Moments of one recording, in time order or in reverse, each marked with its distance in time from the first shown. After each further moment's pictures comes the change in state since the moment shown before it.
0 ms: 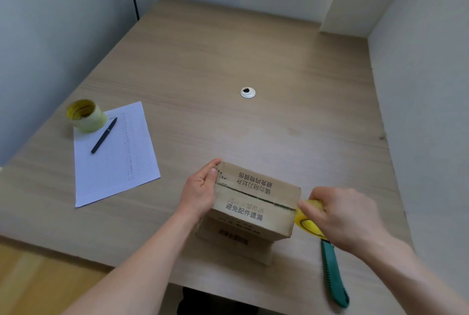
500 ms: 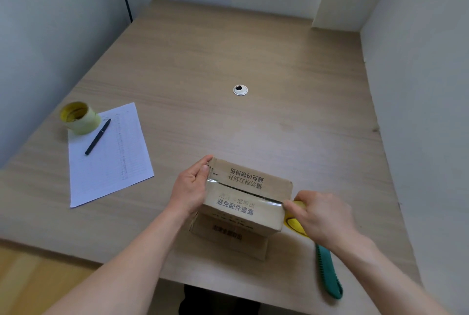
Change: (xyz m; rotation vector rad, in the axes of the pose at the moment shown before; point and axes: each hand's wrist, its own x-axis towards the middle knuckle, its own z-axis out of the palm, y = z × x) left_hand -0.002 0.001 0.000 0.107 -0.005 0.020; right_hand 0.004 0.013 0.053 0.065 -0.046 0.075
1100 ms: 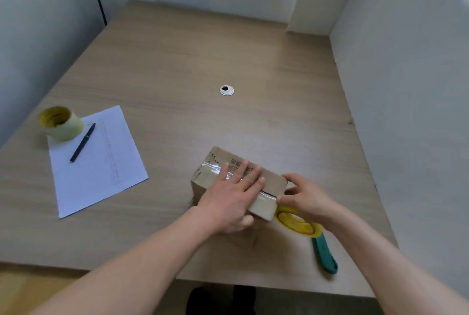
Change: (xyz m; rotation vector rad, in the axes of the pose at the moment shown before) left_hand -0.035 0.032 0.031 1.236 -0.575 0.844; right_hand -0.001 -0.019 0.008 0.725 -0.247 0.251
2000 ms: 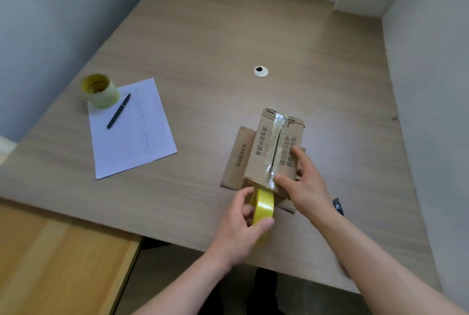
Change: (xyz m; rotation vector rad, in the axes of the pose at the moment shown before) left_hand -0.081 0.053 0.040 -1.653 0.308 -0.565; right_hand 0.008 -0.023 0.065 0.199 0.193 -0.250
